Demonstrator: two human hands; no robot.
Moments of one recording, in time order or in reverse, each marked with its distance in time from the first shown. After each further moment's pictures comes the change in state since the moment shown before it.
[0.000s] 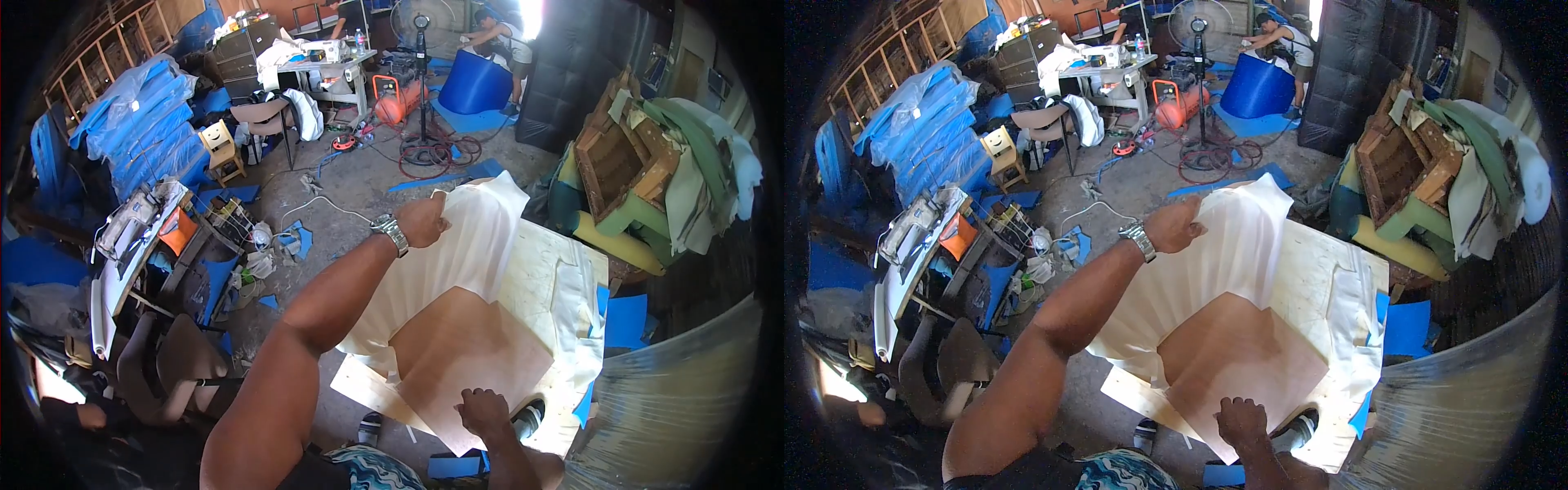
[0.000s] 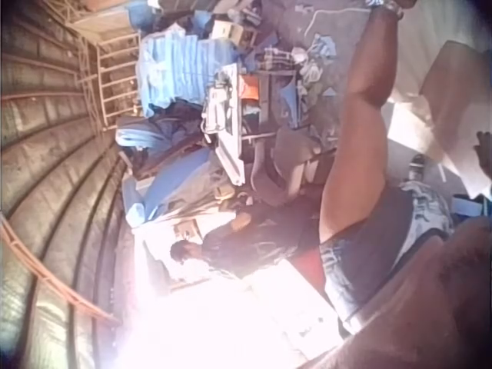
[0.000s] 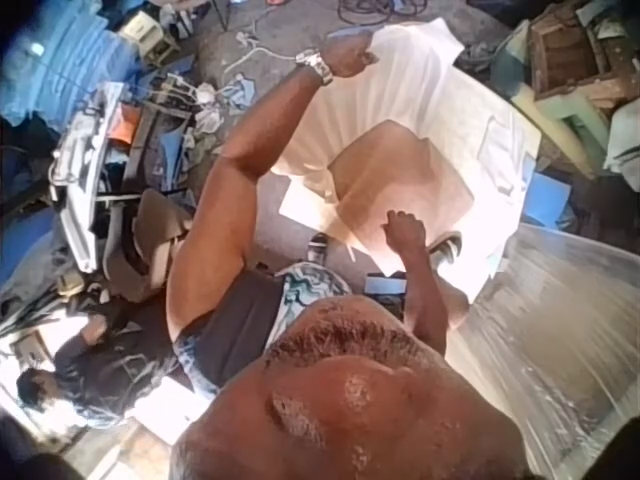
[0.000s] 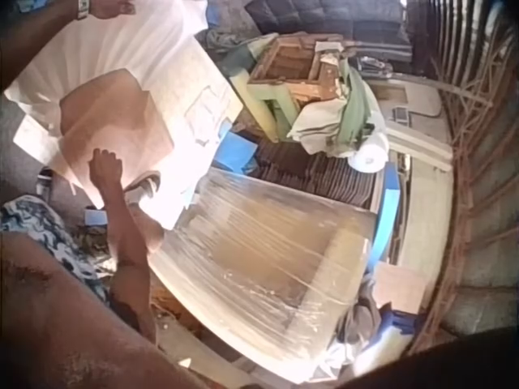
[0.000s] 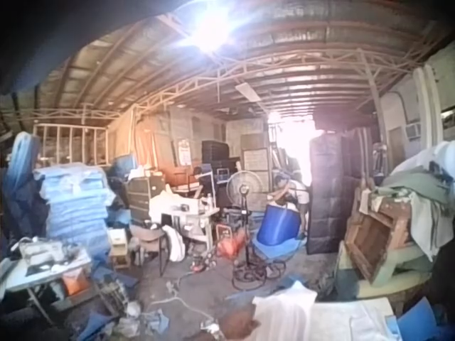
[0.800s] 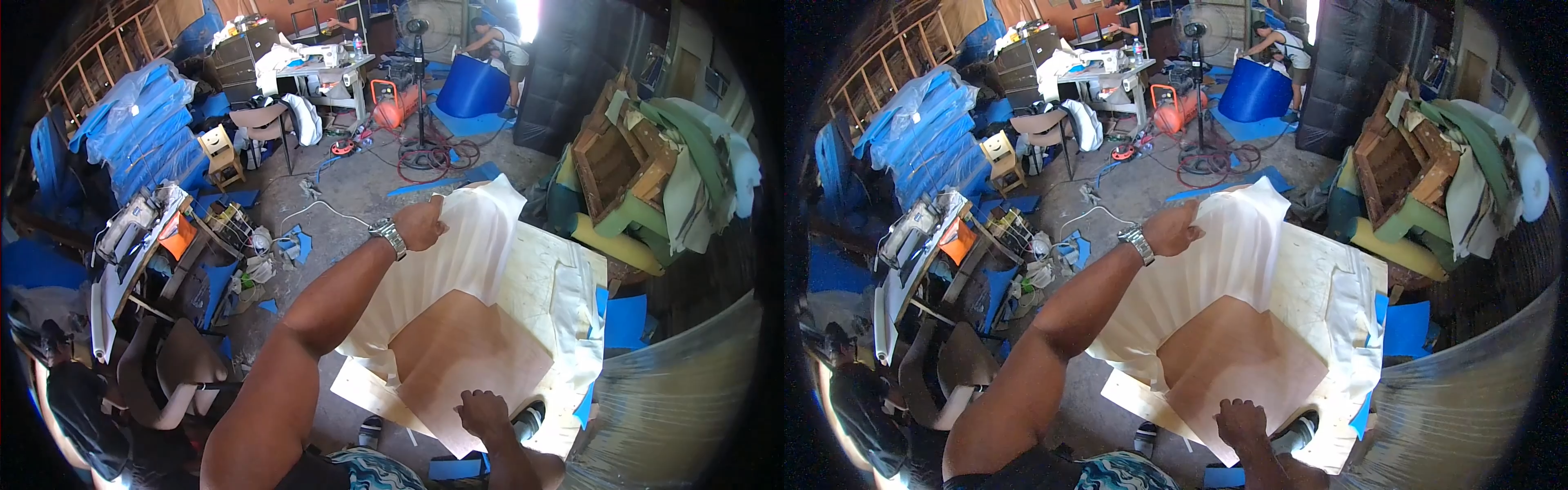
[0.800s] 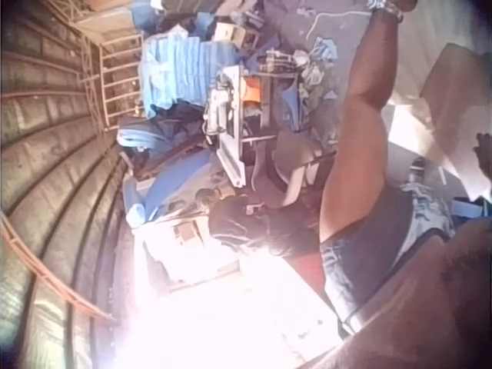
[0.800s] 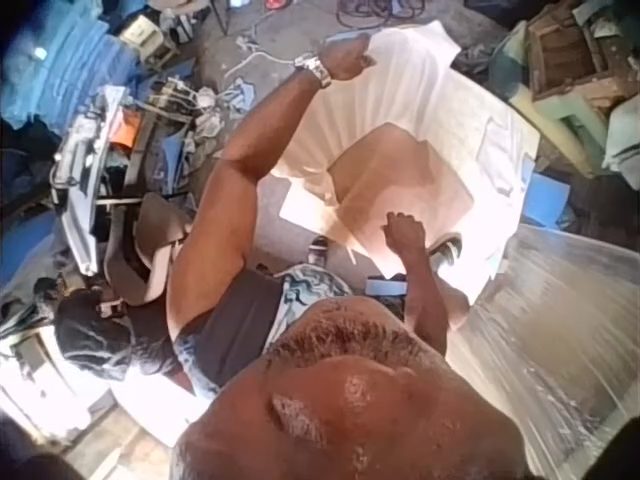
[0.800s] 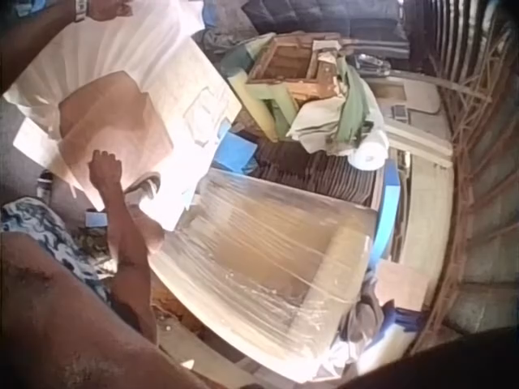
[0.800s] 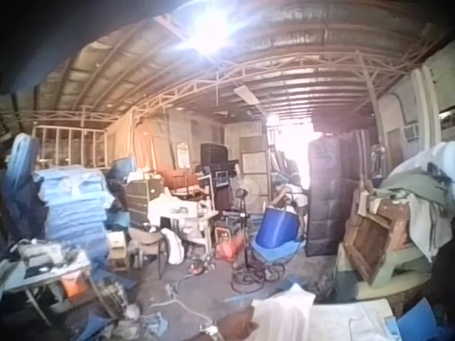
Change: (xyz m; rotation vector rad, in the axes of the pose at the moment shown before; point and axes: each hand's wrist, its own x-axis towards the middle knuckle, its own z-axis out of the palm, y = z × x) left_hand 0.000 0.001 -0.002 -0.017 -0.026 0.000; right_hand 0.001 0.000 -0.001 0.013 -0.020 0.016
